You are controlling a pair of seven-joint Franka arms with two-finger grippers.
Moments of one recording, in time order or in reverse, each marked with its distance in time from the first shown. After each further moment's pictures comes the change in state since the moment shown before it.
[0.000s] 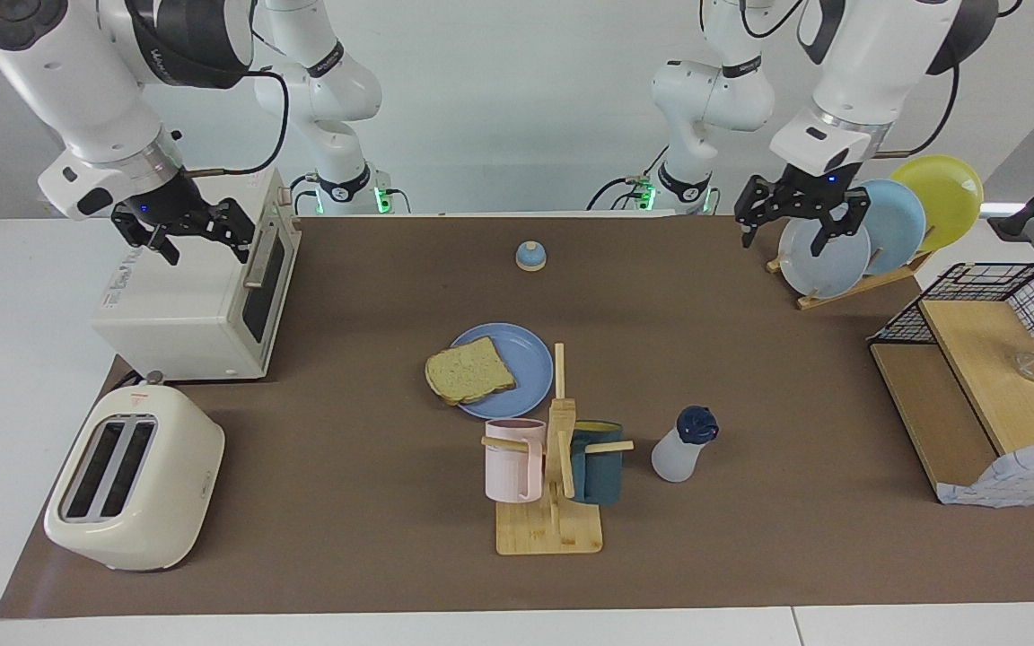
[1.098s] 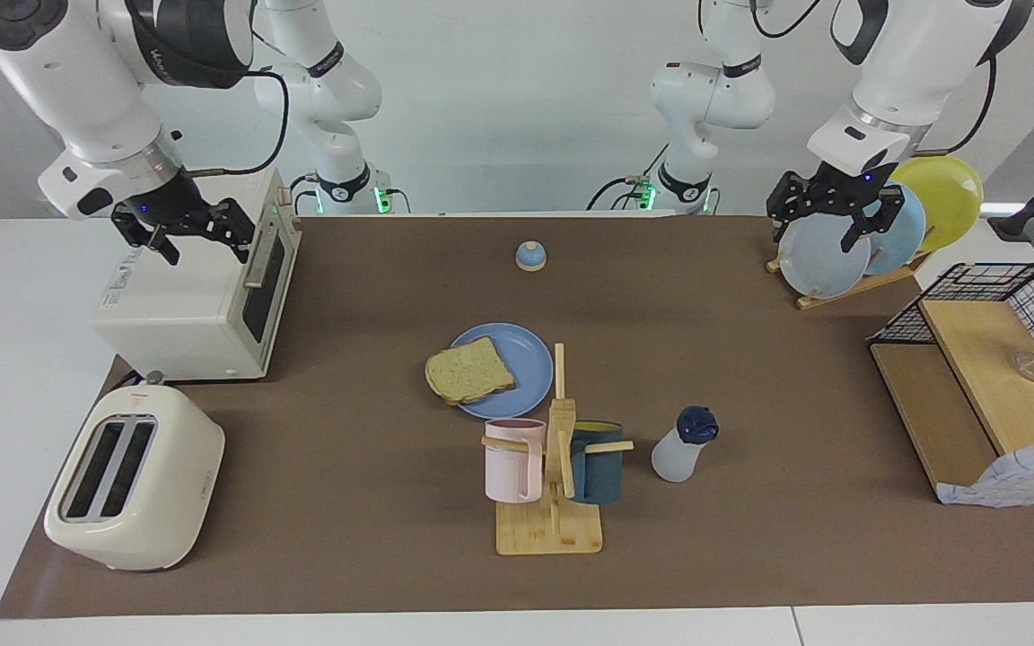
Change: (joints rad) left arm 0.058 0.000 -0.035 0.007 0.000 -0.008 0.023; right arm 0.000 0.000 0.000 0.000 0.000 0.000 0.000
